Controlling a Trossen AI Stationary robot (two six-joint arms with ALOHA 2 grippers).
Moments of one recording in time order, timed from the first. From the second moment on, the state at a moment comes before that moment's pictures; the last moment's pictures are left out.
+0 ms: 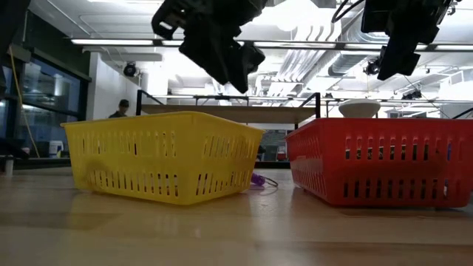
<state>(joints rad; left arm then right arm) 0.03 1.83 1.56 -0.81 0.36 0.61 -0.06 0.88 0.80 -0.83 -0.13 0.47</state>
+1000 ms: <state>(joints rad) -0.06 1.95 1.55 -0.72 0.01 0.42 -0.06 0.88 0.80 -0.72 -0.13 0.47</state>
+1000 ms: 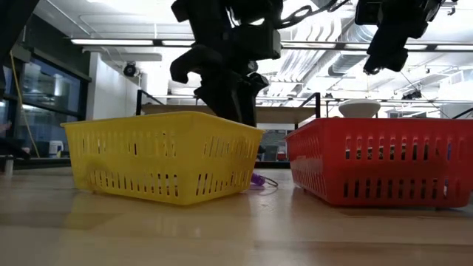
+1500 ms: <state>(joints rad) -0.02 2.01 1.55 -0.70 0.14 0.39 -0.06 0.88 0.80 -0.70 -0.13 0.47</state>
